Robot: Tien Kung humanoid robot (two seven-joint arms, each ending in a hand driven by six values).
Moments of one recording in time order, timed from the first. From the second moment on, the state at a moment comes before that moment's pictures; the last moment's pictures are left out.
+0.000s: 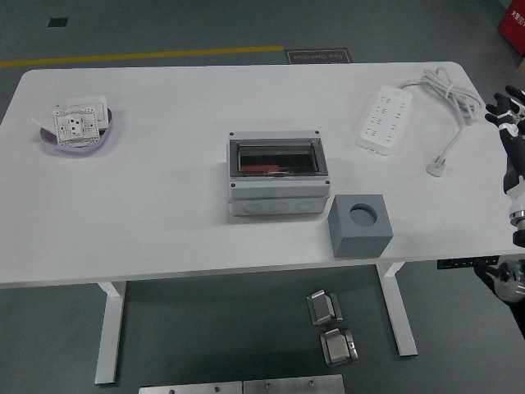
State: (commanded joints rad) left arm -0.13 0.28 -0.14 -0.31 0.32 0.19 0.10; right arm 0.04 -0.38 1.40 1.45 -0.83 -0.37 0.43
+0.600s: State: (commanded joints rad) left arm -0.13 0.29 -0.15 -0.29 0.30 0.19 0.12; right arm 0.05 -0.38 1.40 1.43 -0.82 -0.37 0.43
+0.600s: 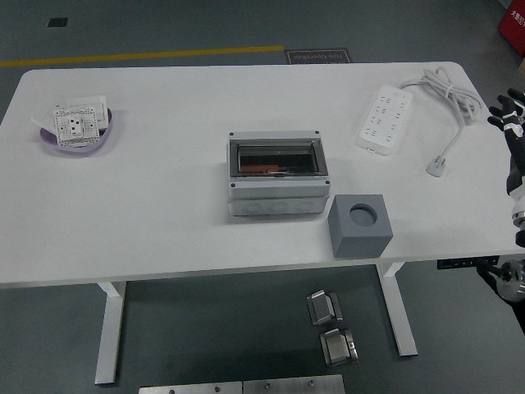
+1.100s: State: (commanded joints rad) left arm -0.14 0.28 -0.14 -0.29 0.29 0.19 0.13; right arm 0.07 -0.37 1.39 1.42 -0.82 -0.38 0.43
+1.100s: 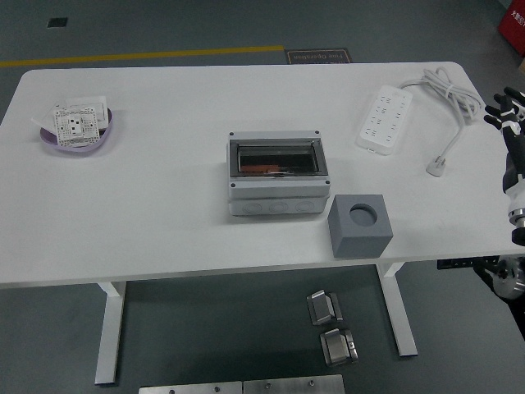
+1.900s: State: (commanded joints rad) left arm -0.13 0.27 -0.12 -0.28 0.26 0.19 0.14; right arm 0.07 -0.36 1.39 1.43 -0.80 -0.37 0.44
